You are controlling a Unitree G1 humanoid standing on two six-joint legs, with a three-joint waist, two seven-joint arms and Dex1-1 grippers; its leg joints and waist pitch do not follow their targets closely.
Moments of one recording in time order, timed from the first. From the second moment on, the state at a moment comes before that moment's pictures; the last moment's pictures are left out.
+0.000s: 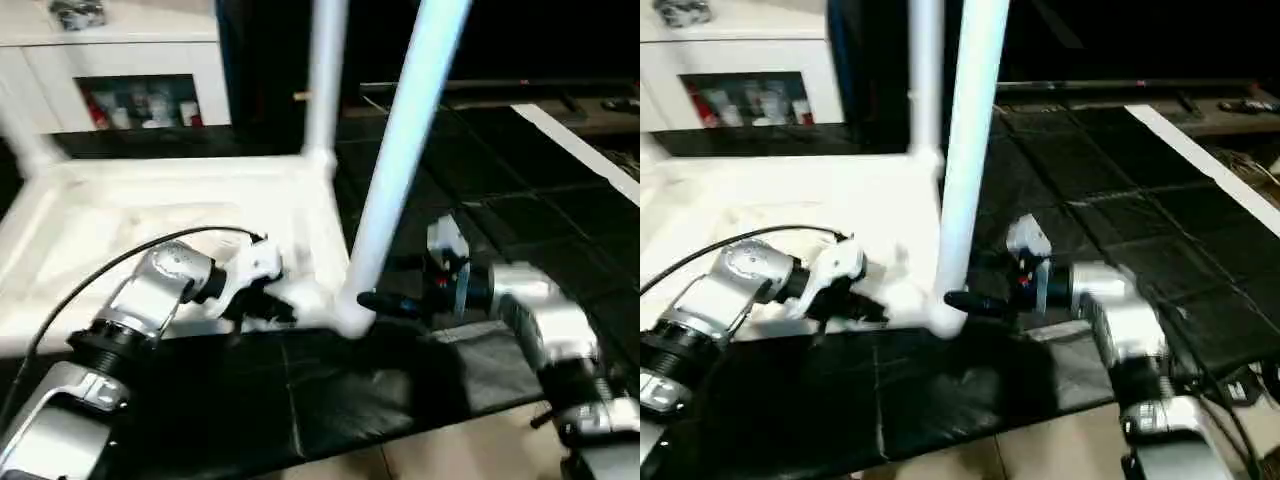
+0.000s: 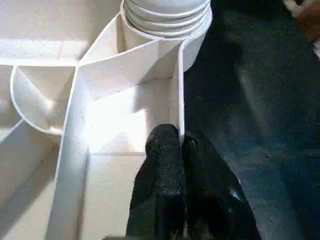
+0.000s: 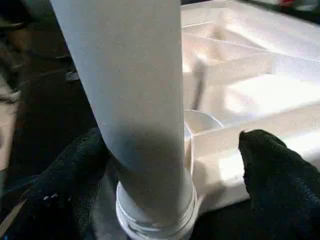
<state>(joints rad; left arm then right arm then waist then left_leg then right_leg) -0.63 0.51 -0.37 0.49 0.03 0.16 -1.43 -0.54 -0.38 0.12 0.51 0.26 0.17 1.36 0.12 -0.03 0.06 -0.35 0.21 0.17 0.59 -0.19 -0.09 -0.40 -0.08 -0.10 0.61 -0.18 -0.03</state>
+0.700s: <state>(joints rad) -0.63 0.52 -0.40 0.47 0.03 0.10 -1.49 -0.55 -0.37 0.20 0.57 0.24 0.16 1.51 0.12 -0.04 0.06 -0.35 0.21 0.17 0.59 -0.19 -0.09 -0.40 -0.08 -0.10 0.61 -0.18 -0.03</state>
